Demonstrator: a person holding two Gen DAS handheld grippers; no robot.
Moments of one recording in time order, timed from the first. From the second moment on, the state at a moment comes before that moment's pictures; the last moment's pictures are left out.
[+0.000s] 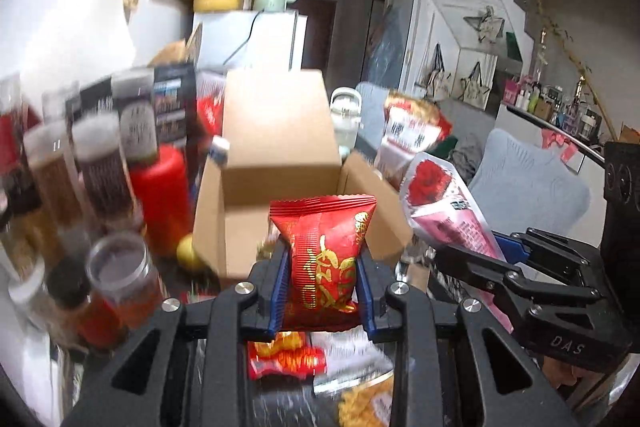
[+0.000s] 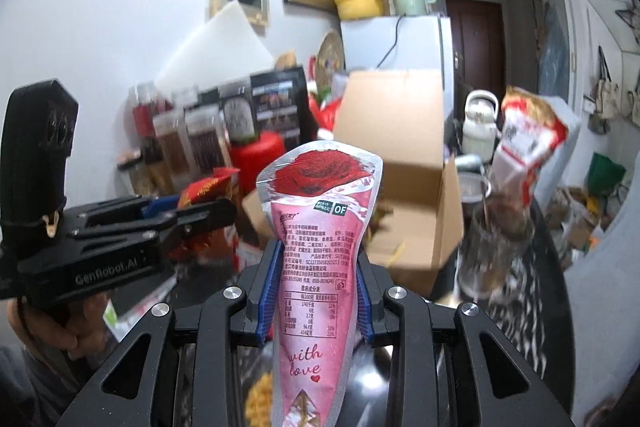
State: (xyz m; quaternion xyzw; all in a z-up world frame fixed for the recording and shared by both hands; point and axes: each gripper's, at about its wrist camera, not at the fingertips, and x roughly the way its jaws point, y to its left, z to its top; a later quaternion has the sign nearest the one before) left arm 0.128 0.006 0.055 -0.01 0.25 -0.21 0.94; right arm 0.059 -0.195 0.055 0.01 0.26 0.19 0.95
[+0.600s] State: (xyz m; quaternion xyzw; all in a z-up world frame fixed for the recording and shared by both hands) left arm 0.223 -0.023 0.093 -0.02 0.21 -0.22 0.95; right arm 0.152 -0.203 0.095 0.01 0.21 0.20 0.96
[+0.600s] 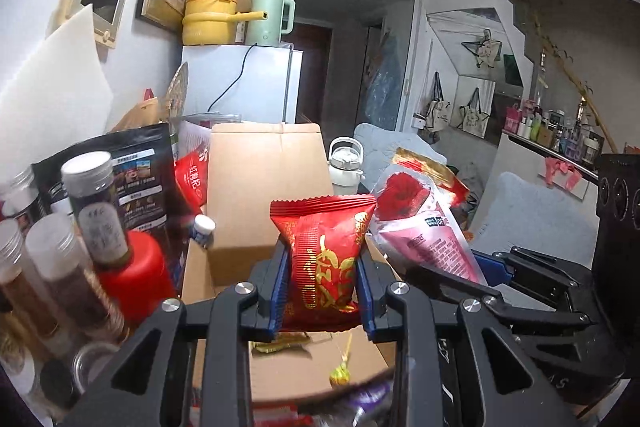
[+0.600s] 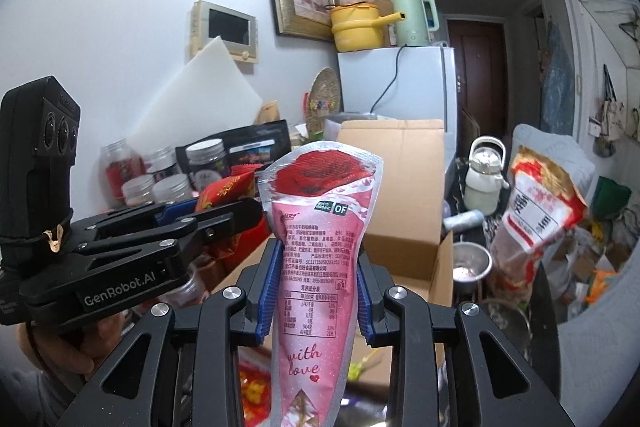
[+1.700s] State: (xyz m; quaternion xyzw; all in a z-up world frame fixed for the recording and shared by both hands) left arm 0.354 -0.042 0.003 -0.01 0.36 -0.15 0.92; right arm 0.273 -0.206 0.026 0.03 0.33 0.17 0.93
